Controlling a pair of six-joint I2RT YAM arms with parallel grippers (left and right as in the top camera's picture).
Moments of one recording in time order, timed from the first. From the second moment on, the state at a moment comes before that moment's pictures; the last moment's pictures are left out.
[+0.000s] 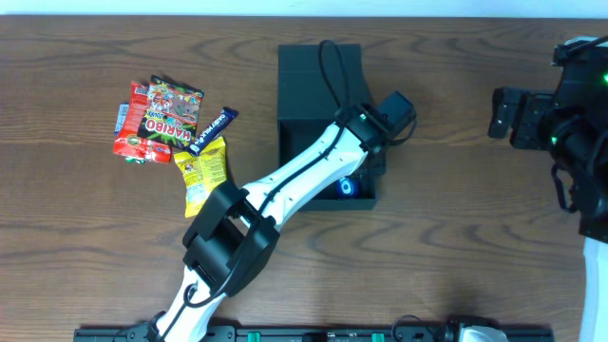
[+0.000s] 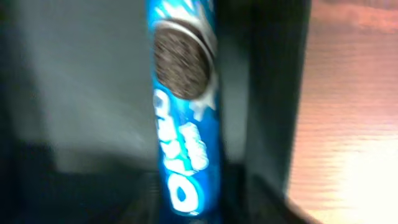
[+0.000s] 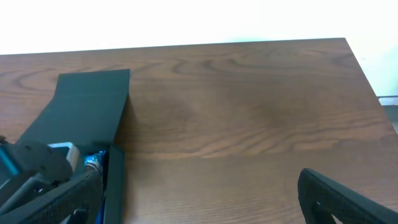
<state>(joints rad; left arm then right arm) -0.83 2.16 1.87 -1.07 -0.11 -0.82 -0.09 1.23 1.66 -1.09 -0.01 0.01</state>
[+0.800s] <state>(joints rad) -0.73 2.14 1.65 -0.78 -0.15 -0.77 -0.09 1.23 1.65 -1.08 -0.01 0.01</state>
